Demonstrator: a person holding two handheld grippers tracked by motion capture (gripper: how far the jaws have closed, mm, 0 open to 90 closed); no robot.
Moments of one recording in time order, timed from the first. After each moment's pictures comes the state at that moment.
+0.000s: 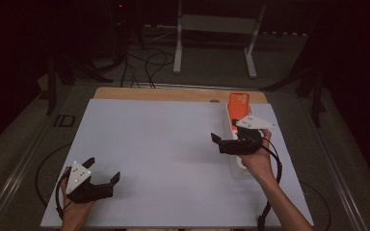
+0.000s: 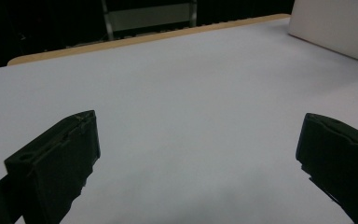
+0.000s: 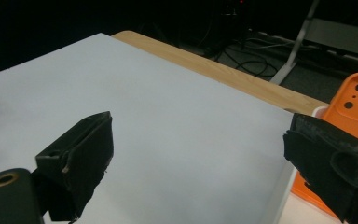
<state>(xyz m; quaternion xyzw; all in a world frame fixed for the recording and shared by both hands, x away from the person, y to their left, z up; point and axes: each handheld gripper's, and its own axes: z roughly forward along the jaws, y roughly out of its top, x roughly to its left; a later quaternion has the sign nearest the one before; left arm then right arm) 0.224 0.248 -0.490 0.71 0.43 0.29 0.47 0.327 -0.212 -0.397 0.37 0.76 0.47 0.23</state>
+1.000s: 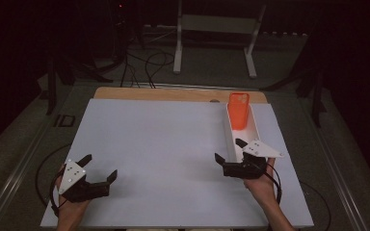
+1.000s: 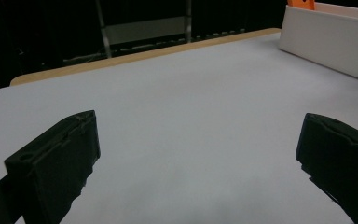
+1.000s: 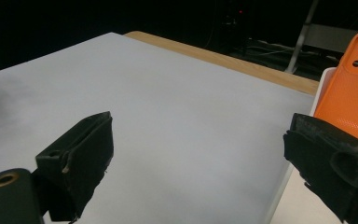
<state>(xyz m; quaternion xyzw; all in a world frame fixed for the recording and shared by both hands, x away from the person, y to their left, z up) 0.223 0.254 -0.477 0.71 0.42 0.30 0.49 0.277 -0.225 -0.436 0.37 0.74 0.50 0.24</state>
